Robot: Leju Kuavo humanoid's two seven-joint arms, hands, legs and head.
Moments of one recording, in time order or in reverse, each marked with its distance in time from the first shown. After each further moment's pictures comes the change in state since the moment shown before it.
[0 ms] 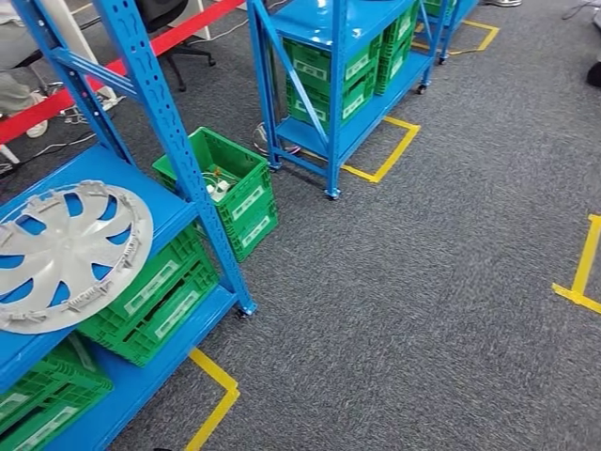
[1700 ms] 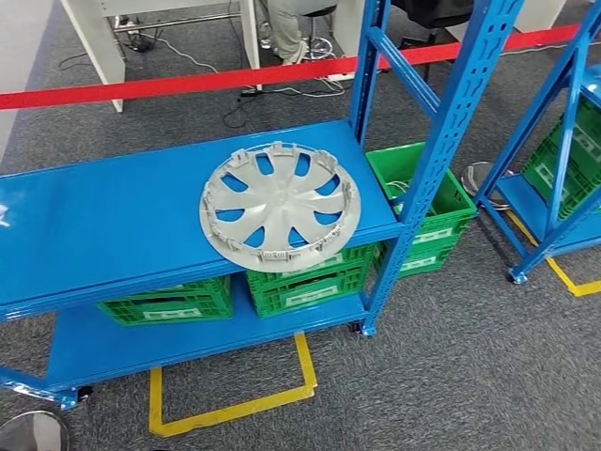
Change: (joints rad) left arm -0.043 -0.013 0.117 0.051 -0.062 -0.023 0.002; right arm -0.006 0.039 0.001 0.076 0.064 0.029 0.001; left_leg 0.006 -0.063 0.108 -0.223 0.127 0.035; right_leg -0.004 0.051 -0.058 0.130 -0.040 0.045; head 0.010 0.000
